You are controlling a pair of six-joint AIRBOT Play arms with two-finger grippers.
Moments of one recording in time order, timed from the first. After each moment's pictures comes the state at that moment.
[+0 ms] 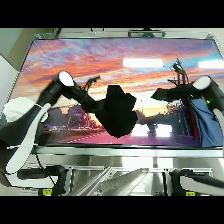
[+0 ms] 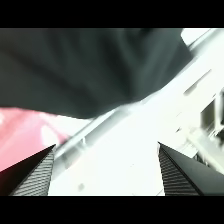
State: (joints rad) left arm -0.34 -1.49 1.23 0.91 -1.42 -1.38; right arm 0.00 -1.47 1.23 -0.92 1.08 1.25
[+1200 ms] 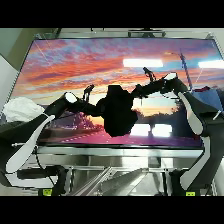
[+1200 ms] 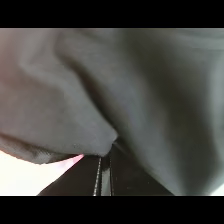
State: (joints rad) left arm -0.31 -1.49 1.00 0.76 -0.95 -1.26; right arm 0.09 -1.96 1.58 -0.48 1.32 1.05
